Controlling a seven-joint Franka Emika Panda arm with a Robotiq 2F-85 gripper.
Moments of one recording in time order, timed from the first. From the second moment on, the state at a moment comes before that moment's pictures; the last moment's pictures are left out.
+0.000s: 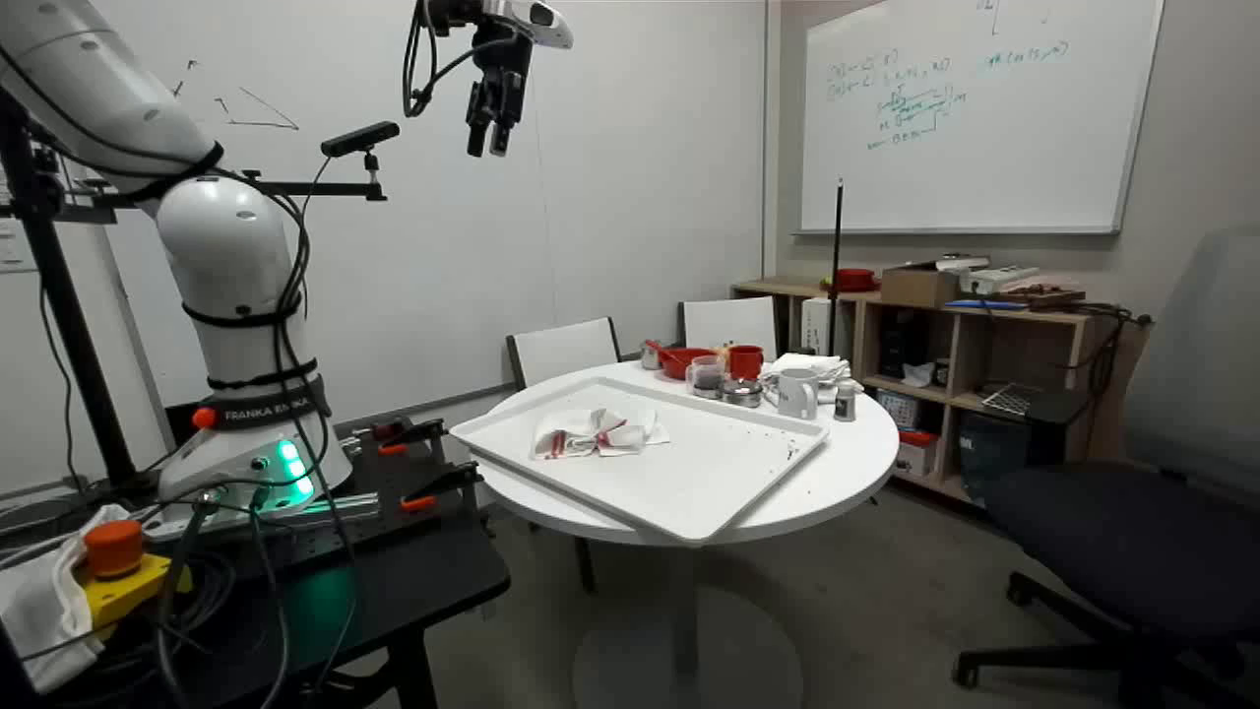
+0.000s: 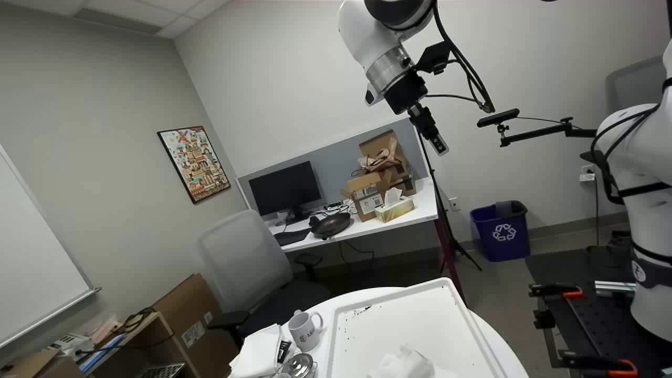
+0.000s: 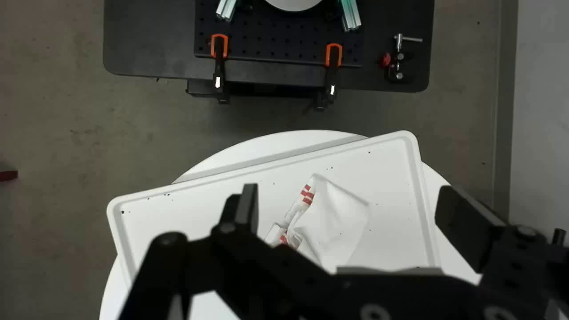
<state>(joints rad) -0.01 -0.52 -0.07 -2.17 0.01 1.38 -0.10</state>
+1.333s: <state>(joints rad) 0.00 -0.28 -0.04 -2.22 0.01 1.69 -0.10</state>
